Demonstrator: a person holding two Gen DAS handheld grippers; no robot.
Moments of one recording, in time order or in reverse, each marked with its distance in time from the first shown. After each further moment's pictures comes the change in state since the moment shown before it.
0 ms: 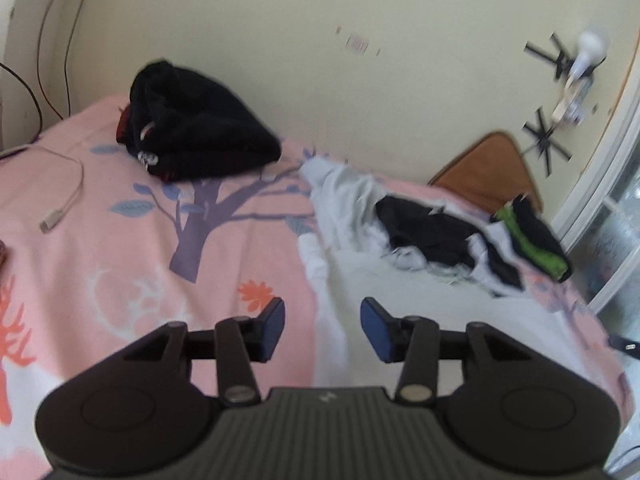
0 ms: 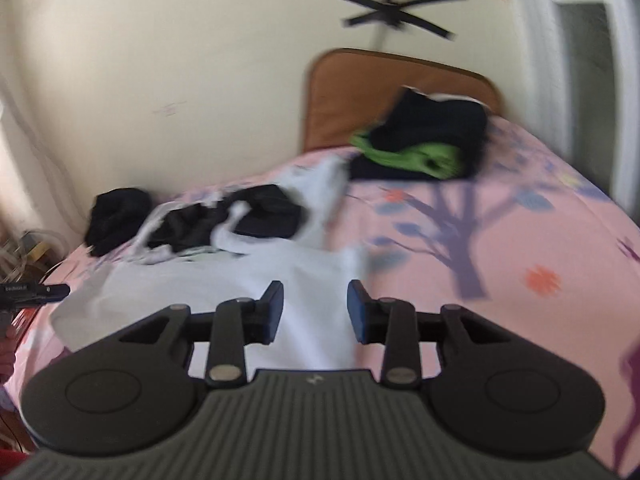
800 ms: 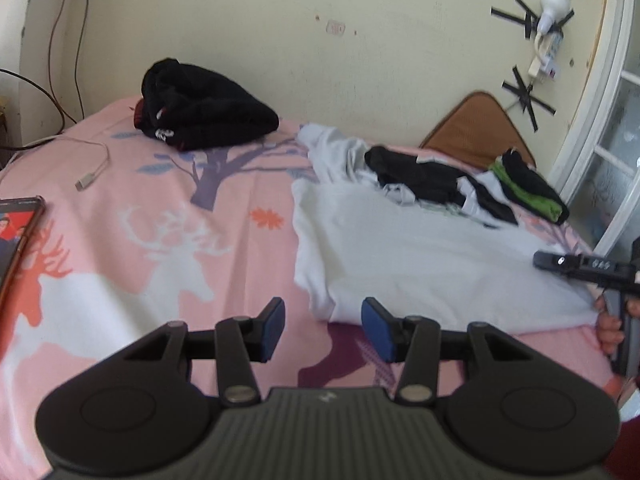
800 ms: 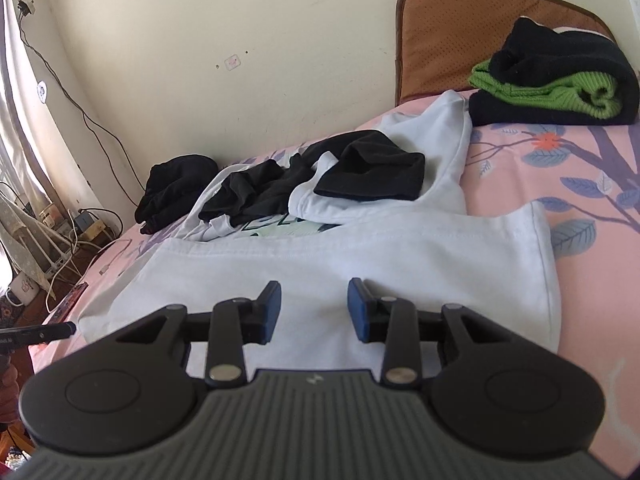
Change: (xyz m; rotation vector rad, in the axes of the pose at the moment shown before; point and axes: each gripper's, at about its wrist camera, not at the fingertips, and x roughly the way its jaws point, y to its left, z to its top) left arm -0.028 -0.006 -0.063 0.119 0.031 0.065; right arm 0.105 0.022 -0.020 0.024 0.074 0.244
